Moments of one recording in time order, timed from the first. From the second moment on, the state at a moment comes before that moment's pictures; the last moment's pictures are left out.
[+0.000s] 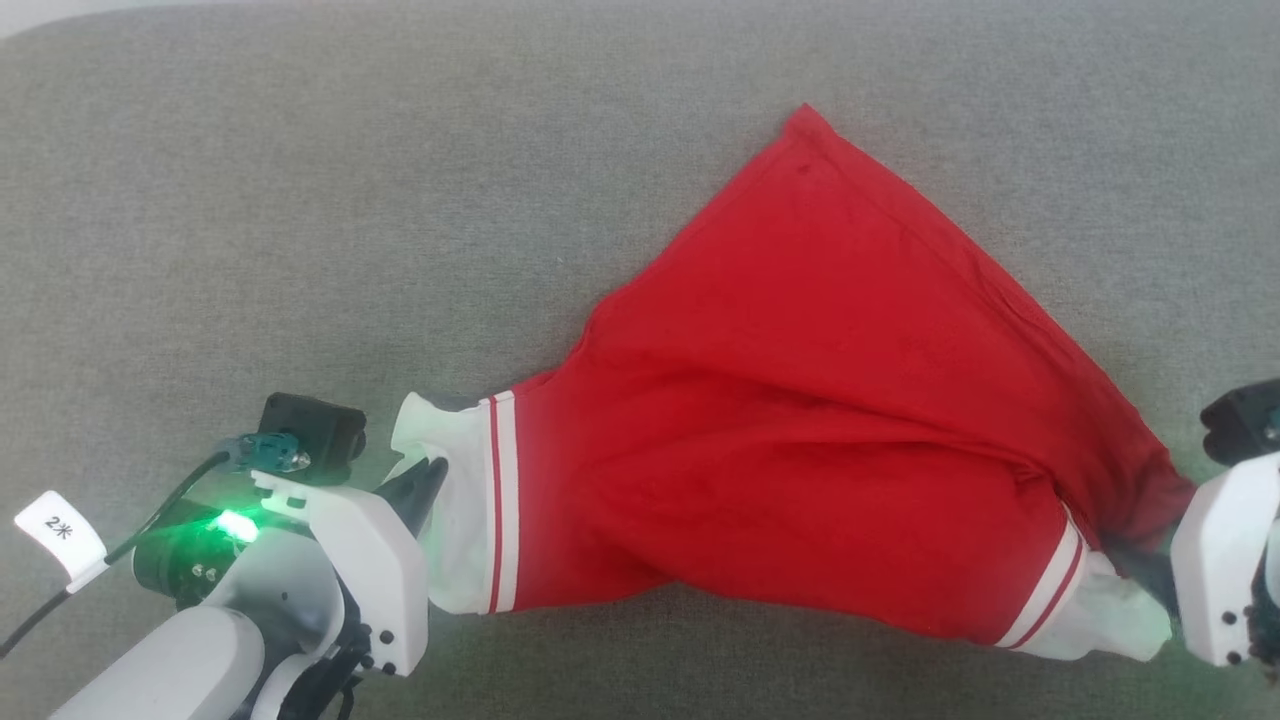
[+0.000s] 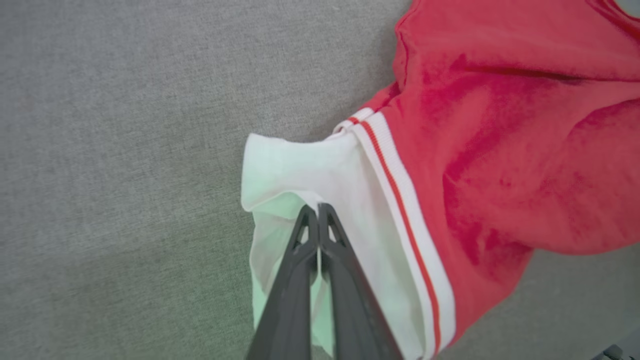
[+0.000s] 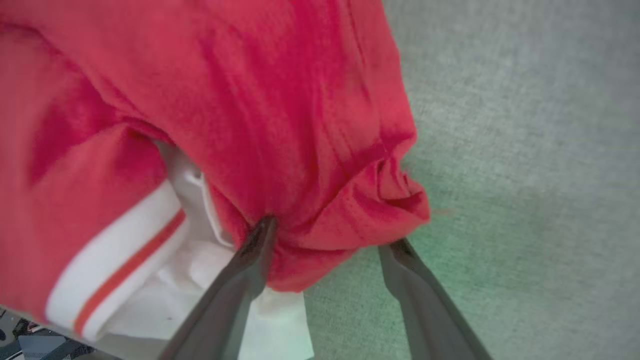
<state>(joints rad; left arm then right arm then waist) -0.33 0.72 -0.62 -0.21 -0.83 0.32 0.39 -0.11 -0.54 0.03 -0.08 0.58 0.13 0.93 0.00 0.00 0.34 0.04</state>
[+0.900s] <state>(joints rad) -0.47 0.59 -0.72 -0.14 -0.80 0.23 0.40 -0.92 -0.53 0.47 0.42 0.50 0.13 0.54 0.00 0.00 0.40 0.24</state>
